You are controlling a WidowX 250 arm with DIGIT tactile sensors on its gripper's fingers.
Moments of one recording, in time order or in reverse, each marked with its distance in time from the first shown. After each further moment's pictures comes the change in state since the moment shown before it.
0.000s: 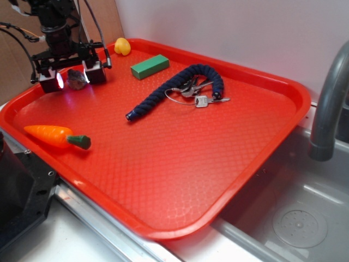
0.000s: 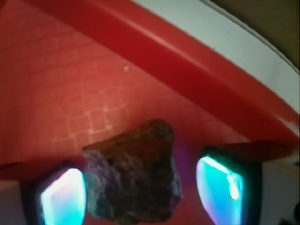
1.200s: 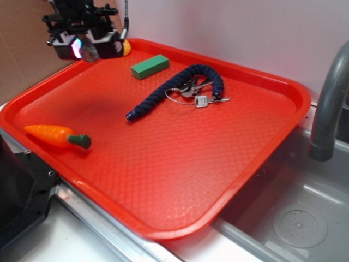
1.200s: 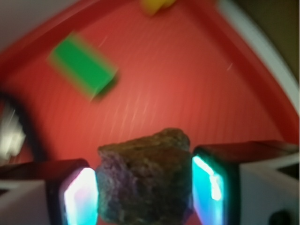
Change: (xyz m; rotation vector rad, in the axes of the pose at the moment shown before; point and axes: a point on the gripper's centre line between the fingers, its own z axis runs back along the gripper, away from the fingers) arm -0.080 -0.054 0.101 -0.153 0.024 -0.564
